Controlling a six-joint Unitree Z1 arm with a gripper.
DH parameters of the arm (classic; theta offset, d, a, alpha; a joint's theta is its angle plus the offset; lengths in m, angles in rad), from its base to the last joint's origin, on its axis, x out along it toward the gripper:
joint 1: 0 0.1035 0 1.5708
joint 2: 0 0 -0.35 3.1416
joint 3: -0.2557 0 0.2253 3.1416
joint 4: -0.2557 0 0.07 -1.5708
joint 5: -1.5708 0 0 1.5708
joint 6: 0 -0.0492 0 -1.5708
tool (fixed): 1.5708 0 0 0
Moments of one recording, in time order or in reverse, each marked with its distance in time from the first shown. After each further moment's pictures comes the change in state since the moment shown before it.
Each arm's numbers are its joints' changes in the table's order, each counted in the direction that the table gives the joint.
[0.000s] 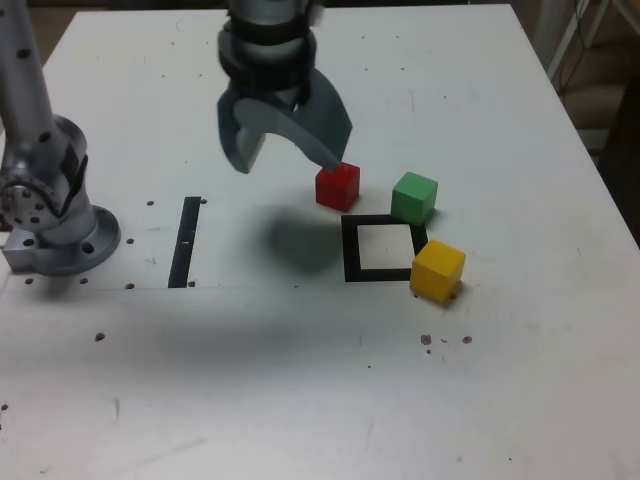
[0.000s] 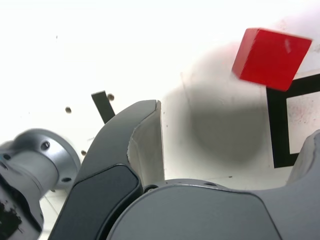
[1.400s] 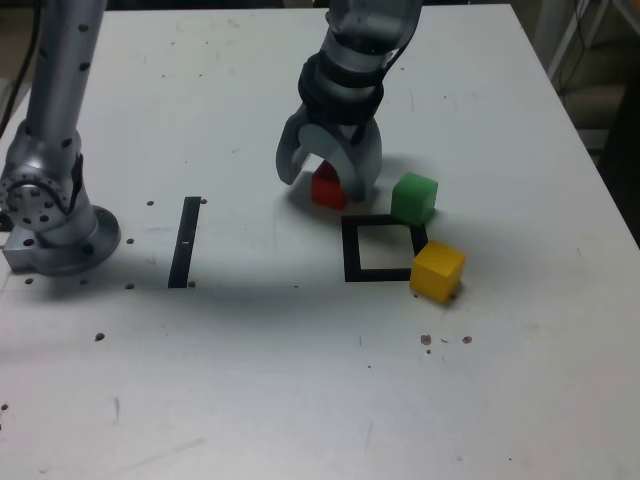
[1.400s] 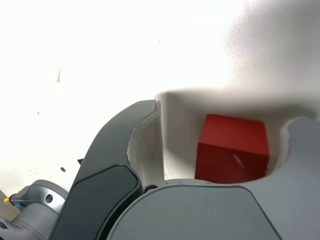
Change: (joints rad) arm 0.126 -0.335 -0.154 0.033 0.052 -0.210
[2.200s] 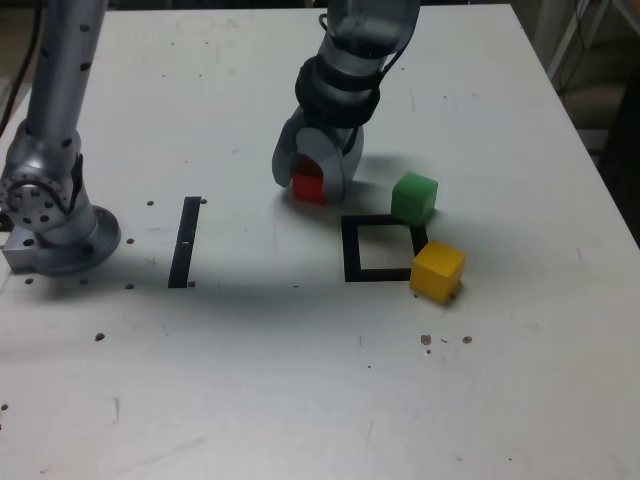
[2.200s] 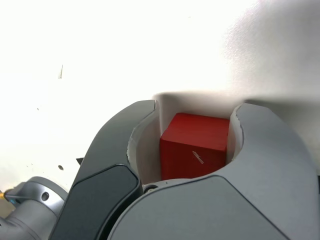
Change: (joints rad) arm 0.003 0.001 0.021 0.005 -0.005 0.046
